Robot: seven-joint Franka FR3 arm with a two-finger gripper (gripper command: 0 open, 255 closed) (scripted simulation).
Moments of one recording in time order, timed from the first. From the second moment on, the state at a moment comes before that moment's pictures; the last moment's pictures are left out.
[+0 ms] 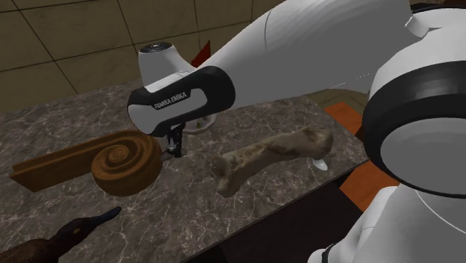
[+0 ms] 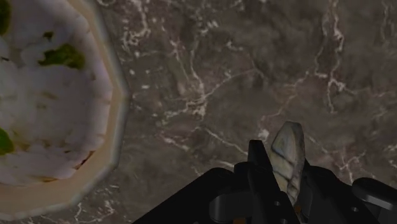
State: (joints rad) arm 0.40 0.12 0.03 -2.08 0.10 2.20 -0.73
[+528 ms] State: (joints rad) arm 0.40 0.08 0.03 -2.03 0.10 2.10 -0.72
